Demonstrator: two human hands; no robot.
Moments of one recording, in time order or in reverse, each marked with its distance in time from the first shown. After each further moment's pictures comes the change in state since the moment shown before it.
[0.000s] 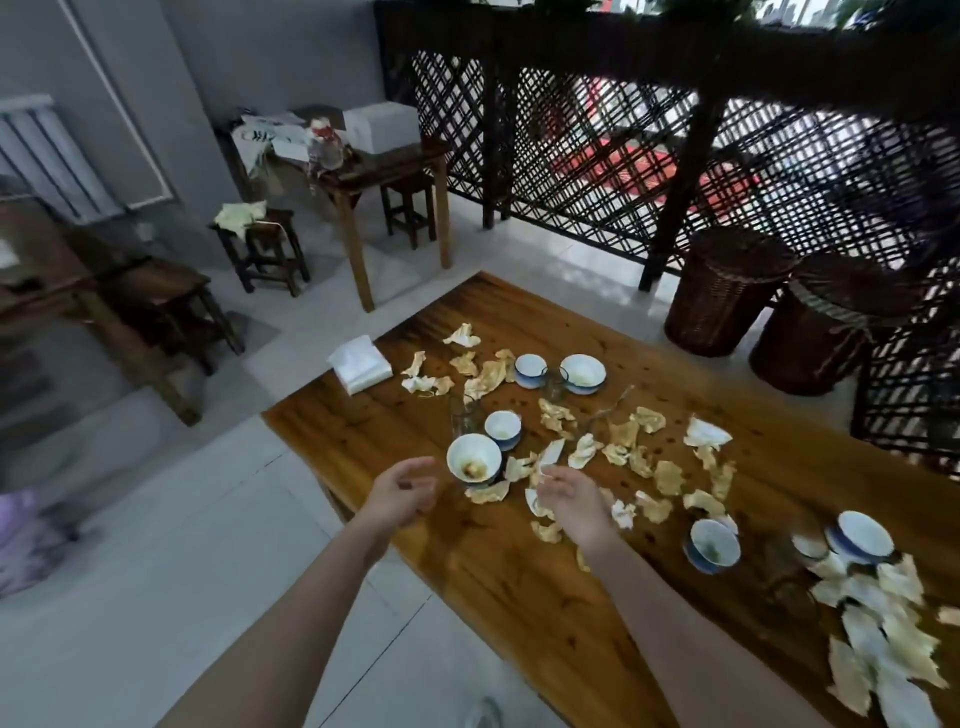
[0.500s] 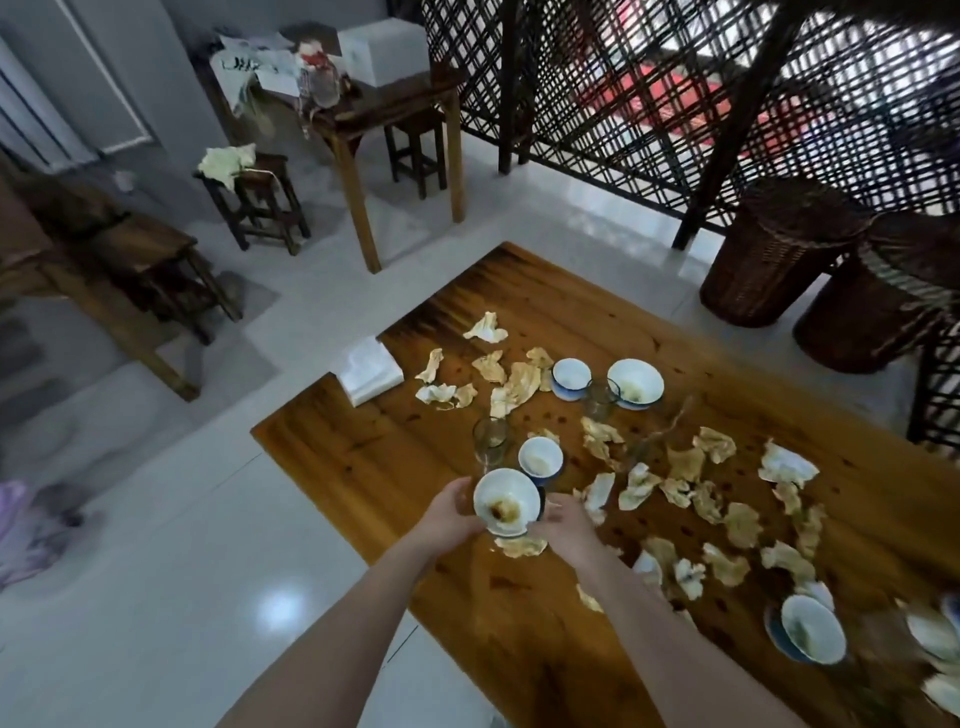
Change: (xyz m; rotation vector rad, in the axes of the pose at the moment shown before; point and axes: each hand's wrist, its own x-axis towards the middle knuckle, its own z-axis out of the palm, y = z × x) left_hand 0.128 -0.006 0.012 0.210 -0.200 -0.115; right_hand 0.115 0.003 0.074 -0.187 -0.168 0.211
